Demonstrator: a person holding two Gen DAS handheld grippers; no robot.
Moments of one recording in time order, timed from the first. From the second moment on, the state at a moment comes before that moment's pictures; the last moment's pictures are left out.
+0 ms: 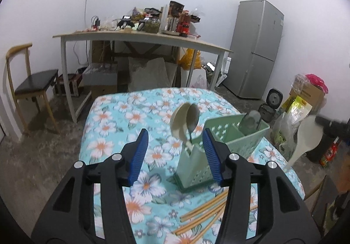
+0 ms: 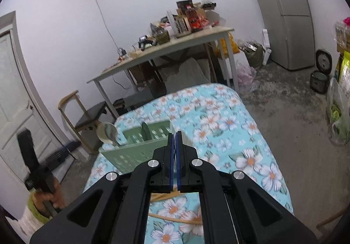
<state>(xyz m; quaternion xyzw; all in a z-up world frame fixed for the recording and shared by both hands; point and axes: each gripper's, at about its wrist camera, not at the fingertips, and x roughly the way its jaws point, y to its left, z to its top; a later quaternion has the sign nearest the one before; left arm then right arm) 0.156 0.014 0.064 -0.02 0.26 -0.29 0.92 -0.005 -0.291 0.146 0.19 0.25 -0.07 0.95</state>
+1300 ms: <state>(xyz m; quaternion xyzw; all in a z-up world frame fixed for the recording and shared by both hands) 0.181 0.053 0.020 -0.06 0.30 -0.25 0.92 0.125 -0.275 0.184 0.21 0.21 0.05 0.95</state>
